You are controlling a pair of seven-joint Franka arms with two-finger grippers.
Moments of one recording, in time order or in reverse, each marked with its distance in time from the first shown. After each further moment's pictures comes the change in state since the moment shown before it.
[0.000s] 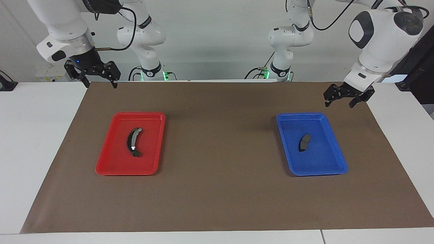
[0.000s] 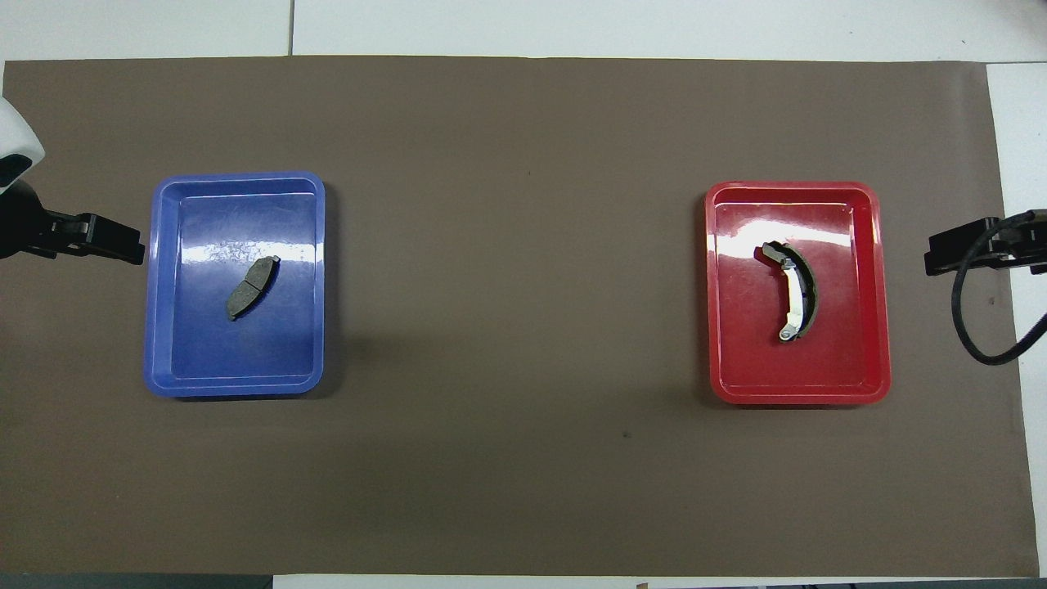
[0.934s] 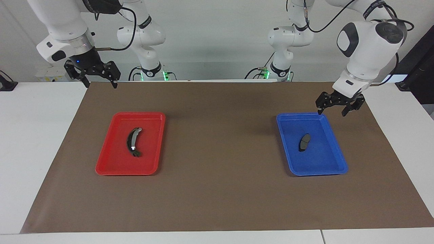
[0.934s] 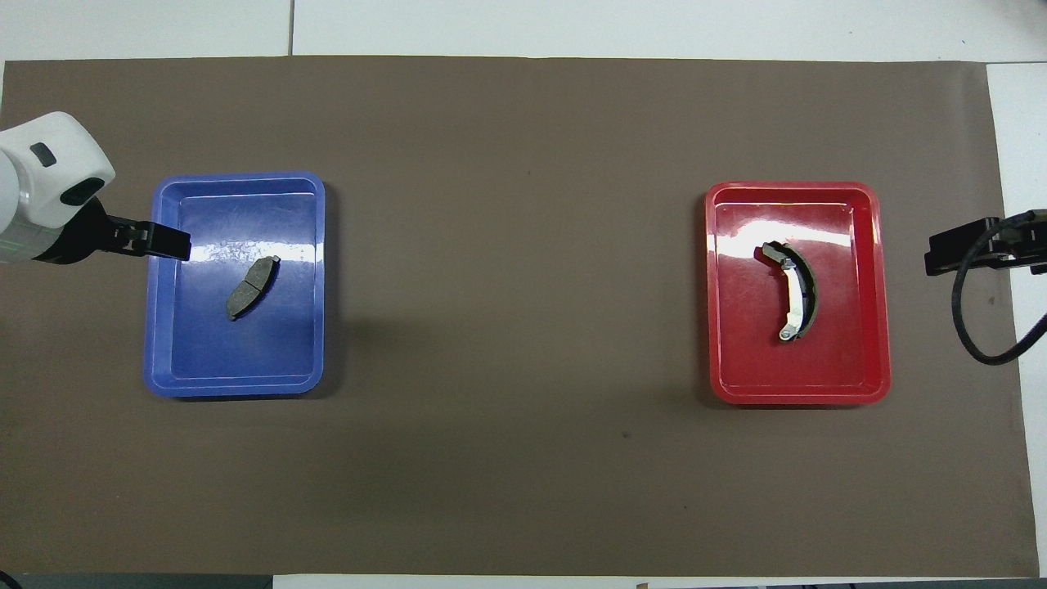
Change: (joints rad) left arm -0.030 -0.026 -0.012 -0.199 0.000 0.251 0.000; right arm 0.000 0.000 0.000 0.000 0.000 0.000 0.000
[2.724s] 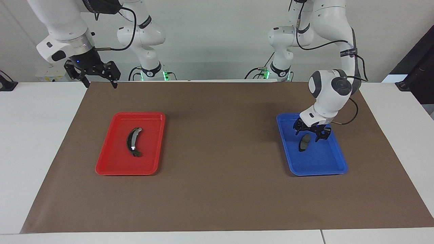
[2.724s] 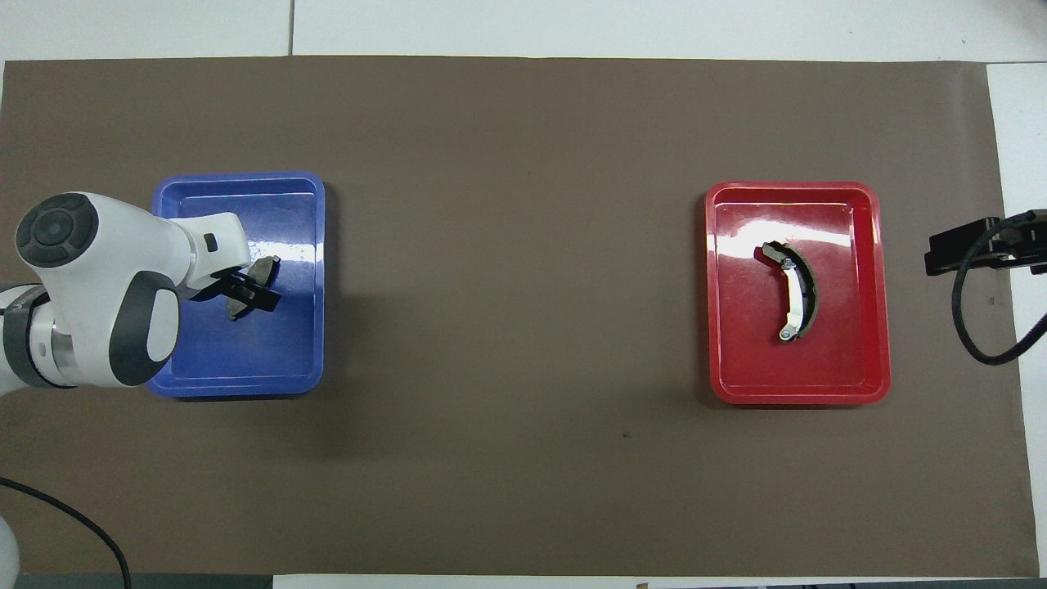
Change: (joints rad) left arm -0.033 0.147 -0.002 -0.301 0.000 0.438 0.326; right arm 0.000 0.000 0.000 0.000 0.000 0.000 0.000
